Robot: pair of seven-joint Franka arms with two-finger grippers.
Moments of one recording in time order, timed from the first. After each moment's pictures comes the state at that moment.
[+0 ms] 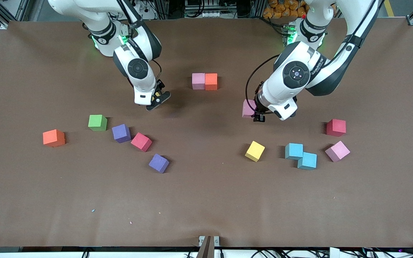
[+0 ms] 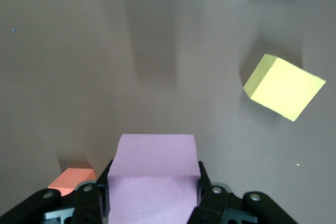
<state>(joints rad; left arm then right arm) 0.15 0.31 -0.78 -1.94 0.01 2.10 -2.10 0.66 0.22 -0.03 -2.45 0.04 2.43 -0.08</state>
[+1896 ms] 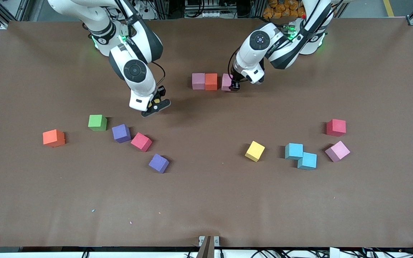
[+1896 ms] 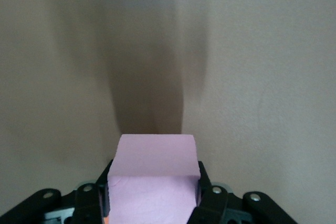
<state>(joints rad) 0.02 0.26 -0.91 -2.49 -0.05 2.72 -2.36 0.62 0.20 -0.02 -2.22 0.04 2.22 0.08</state>
